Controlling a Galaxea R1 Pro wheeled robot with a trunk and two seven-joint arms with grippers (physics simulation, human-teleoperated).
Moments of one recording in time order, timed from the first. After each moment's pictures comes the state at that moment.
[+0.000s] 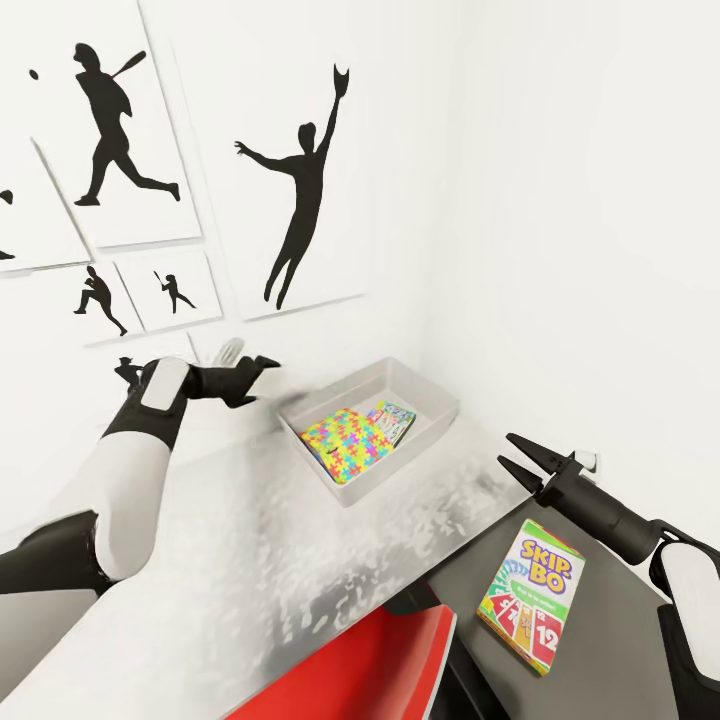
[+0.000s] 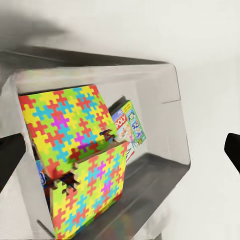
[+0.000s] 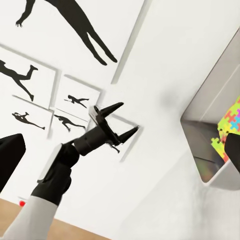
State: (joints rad) left arm -1.23 0.03 0.32 -0.63 0.76 0.91 0.17; right arm -0.35 -0.13 -0.39 -1.58 -1.08 1.04 0.54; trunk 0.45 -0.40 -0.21
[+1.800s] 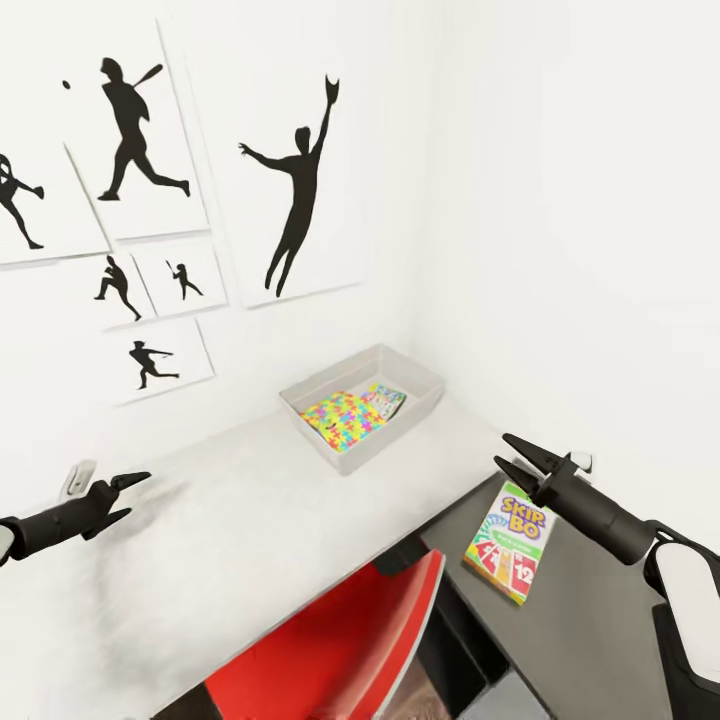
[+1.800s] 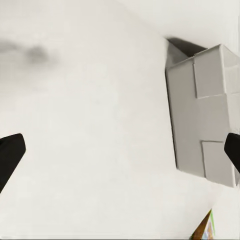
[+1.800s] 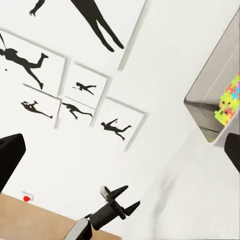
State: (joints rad) left arm -0.69 0.51 0.32 -0.63 0.76 0.85 -0.52; right arm -0.35 -0.11 -0.38 -1.58 -1.08 1.04 0.54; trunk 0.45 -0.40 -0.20
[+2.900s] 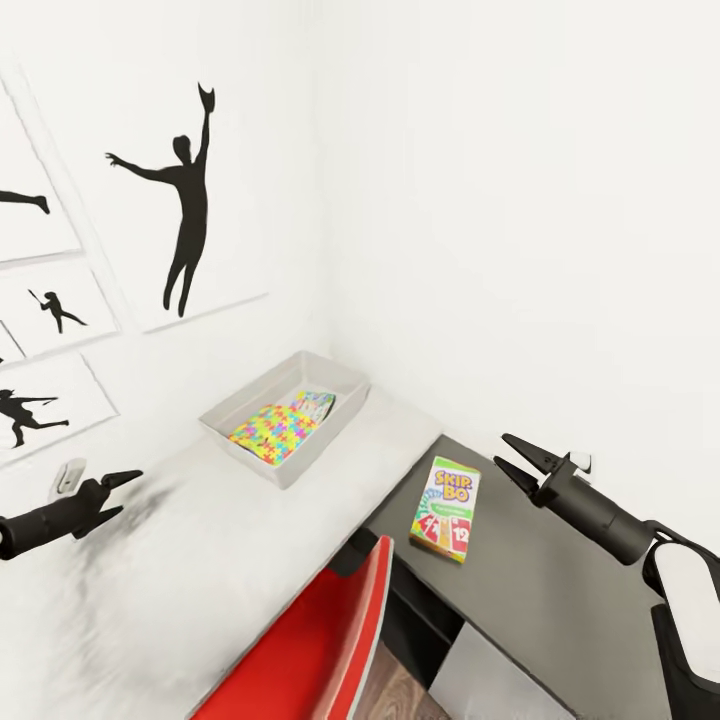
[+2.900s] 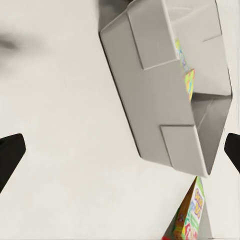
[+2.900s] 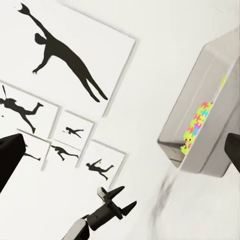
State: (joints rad) left arm -0.69 0.54 0.32 -0.63 0.76 0.85 -0.55; right arm -0.35 -0.11 -0.38 -1.58 -1.08 1.03 0.53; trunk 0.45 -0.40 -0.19
